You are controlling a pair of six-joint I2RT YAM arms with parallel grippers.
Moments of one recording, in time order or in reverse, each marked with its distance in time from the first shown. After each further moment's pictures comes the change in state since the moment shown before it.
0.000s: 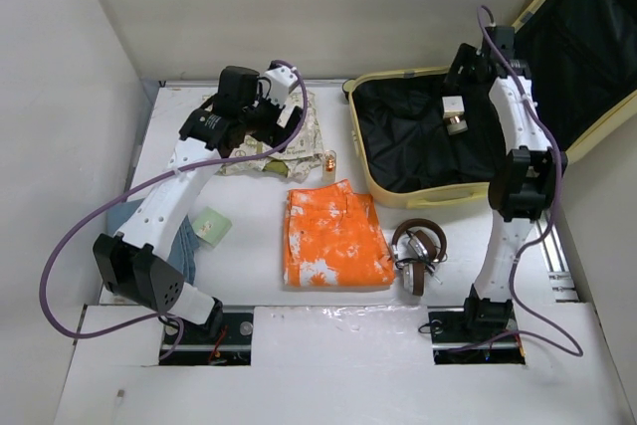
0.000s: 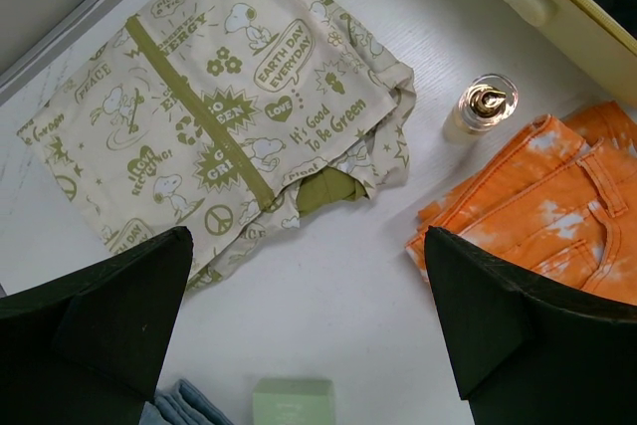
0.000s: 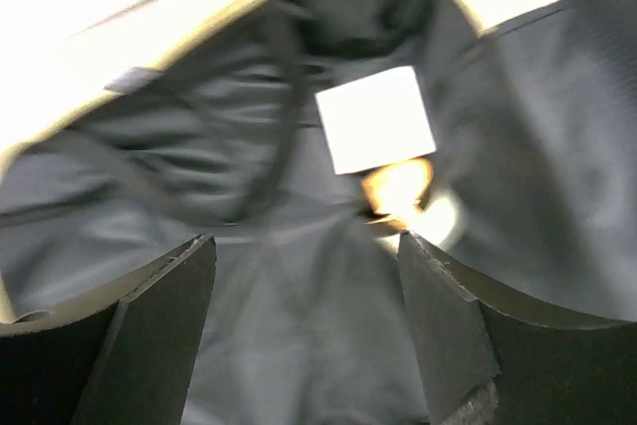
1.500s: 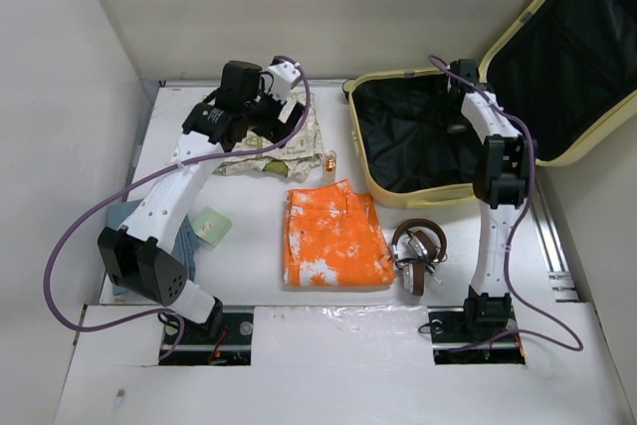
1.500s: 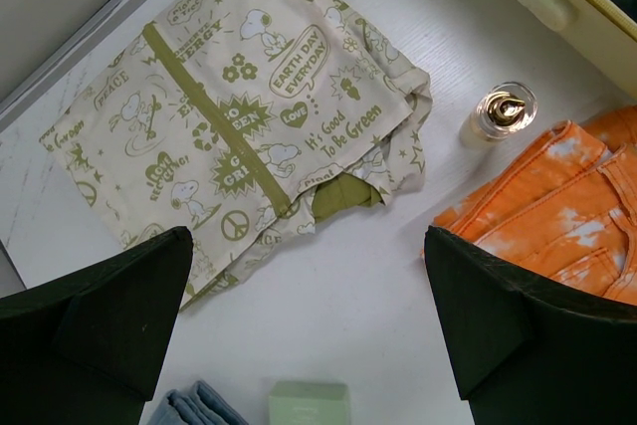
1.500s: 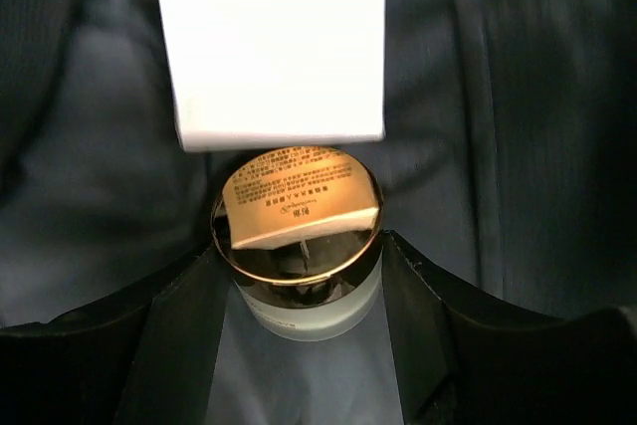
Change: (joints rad) left arm 0.000 0.042 0.055 -0.015 -0.021 0.027; right arm 0.050 0.276 0.030 -0.011 0.255 -0.450
